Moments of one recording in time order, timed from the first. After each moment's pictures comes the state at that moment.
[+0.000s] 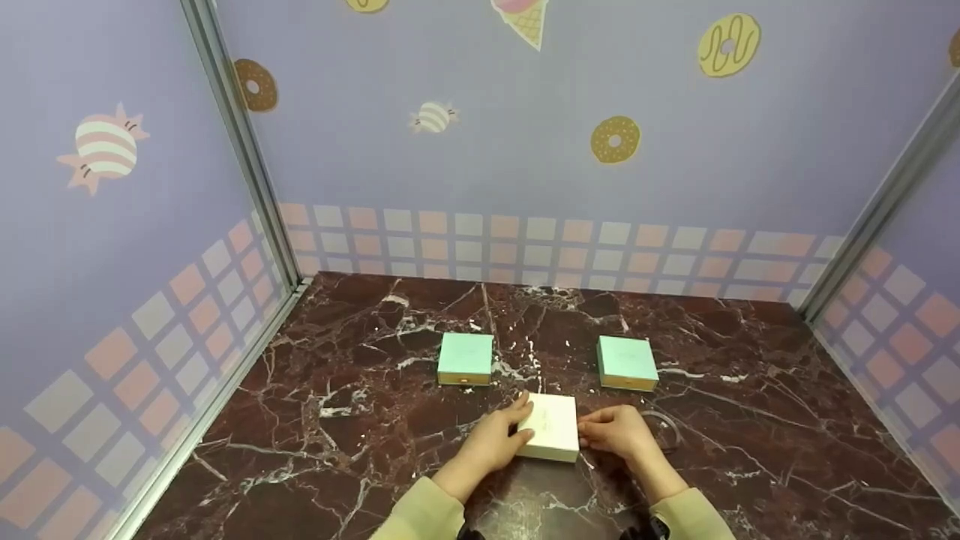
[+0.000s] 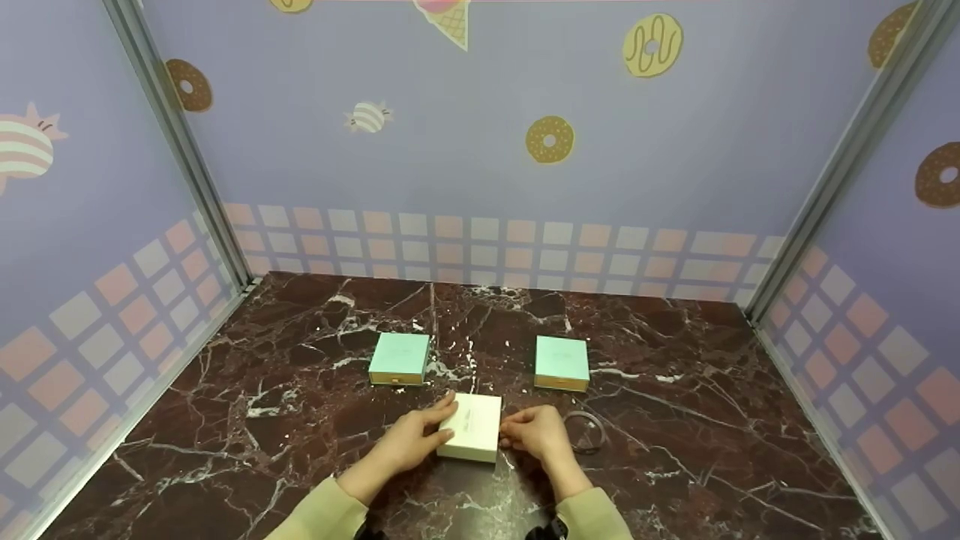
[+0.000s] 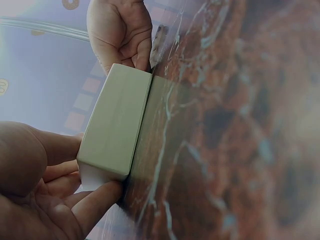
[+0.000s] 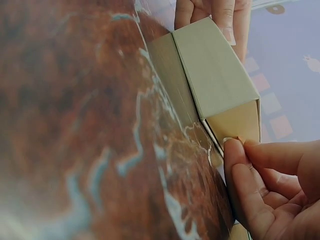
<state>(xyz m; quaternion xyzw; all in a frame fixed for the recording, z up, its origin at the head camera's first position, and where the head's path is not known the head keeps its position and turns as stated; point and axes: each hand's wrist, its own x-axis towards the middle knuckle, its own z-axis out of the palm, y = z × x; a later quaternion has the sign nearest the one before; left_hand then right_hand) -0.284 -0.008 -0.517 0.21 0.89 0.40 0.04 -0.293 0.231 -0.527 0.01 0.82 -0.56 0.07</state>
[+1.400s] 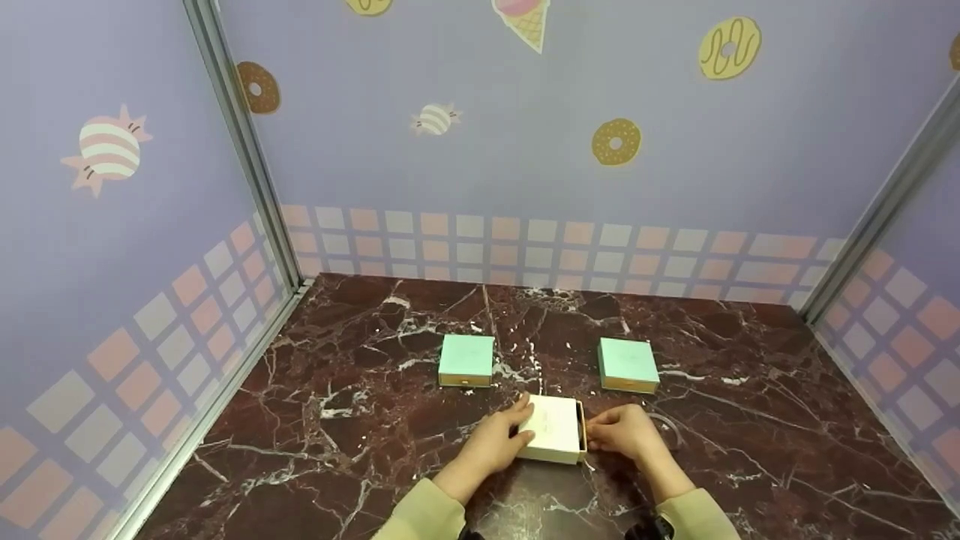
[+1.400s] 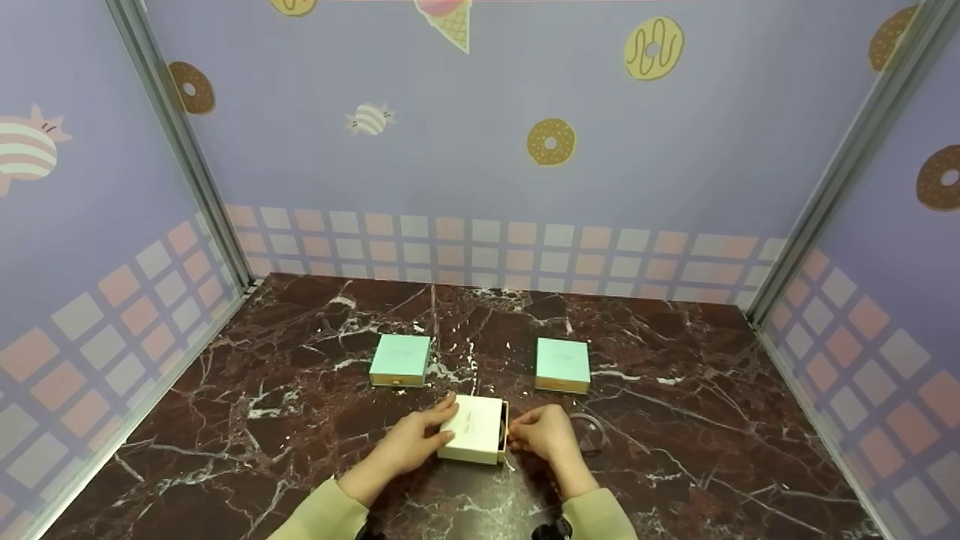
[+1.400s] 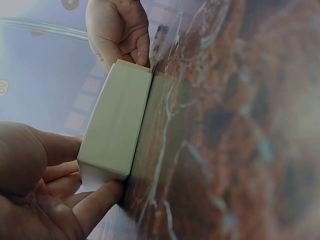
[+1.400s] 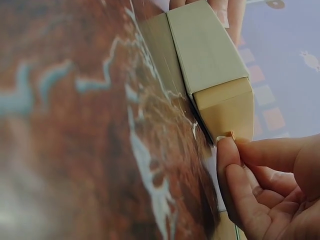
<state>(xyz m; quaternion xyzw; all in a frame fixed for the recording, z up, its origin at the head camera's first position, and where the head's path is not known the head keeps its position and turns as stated) -0.283 -0.009 -0.515 0.21 0.89 0.41 0.04 -0.293 0.240 -0.521 0.01 0.84 -0.53 0.06</state>
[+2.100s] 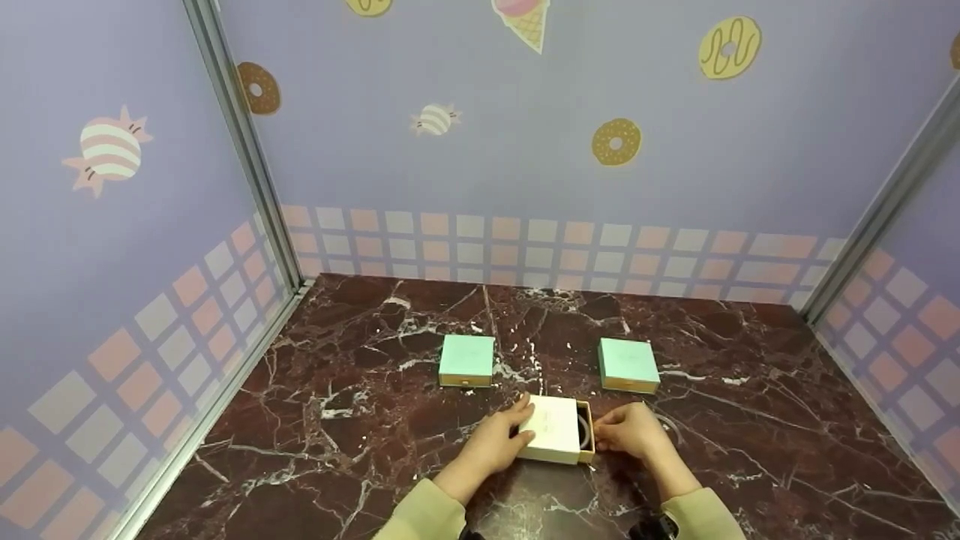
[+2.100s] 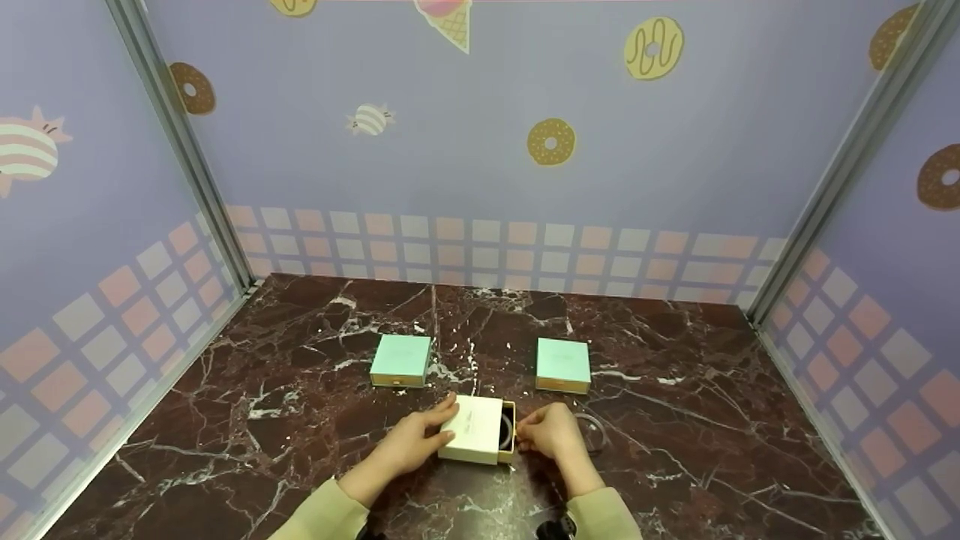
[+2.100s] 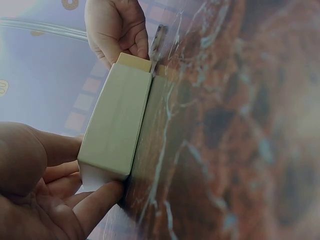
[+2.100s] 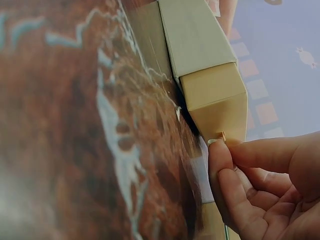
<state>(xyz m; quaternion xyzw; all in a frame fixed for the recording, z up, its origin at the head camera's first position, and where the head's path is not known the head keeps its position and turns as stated) -0.285 -0.009 -0.516 0.21 0.89 0.41 0.04 -0.293 0.247 -0.516 0.00 0.87 -0.49 0.06</state>
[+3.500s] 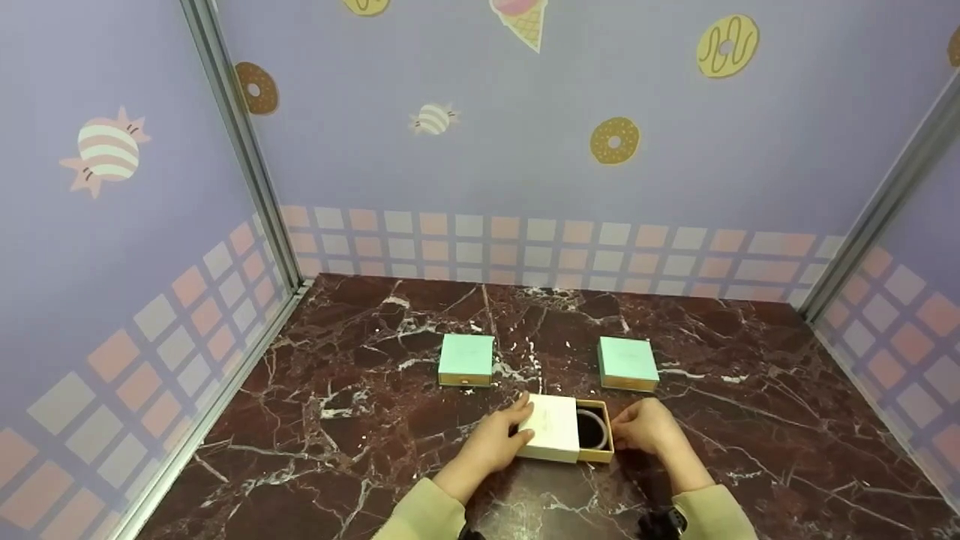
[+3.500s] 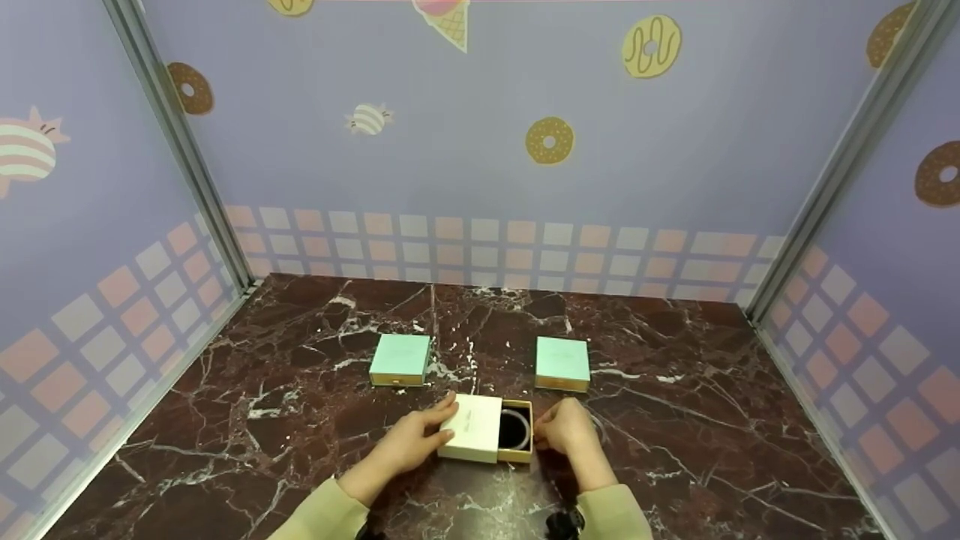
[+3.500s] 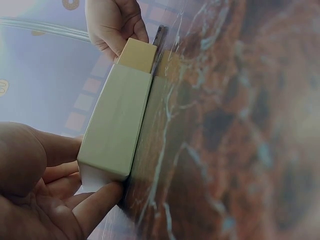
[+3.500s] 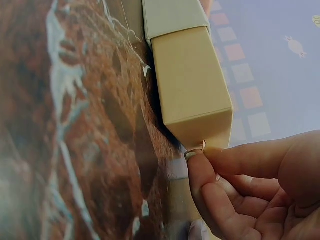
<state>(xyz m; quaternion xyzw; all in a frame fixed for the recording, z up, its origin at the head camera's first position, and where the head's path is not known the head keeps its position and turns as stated) -0.284 -0.008 -0.517 0.21 0.89 0.41 0.04 -0.294 0.265 -0.506 0.03 0.90 -0.43 0.05</state>
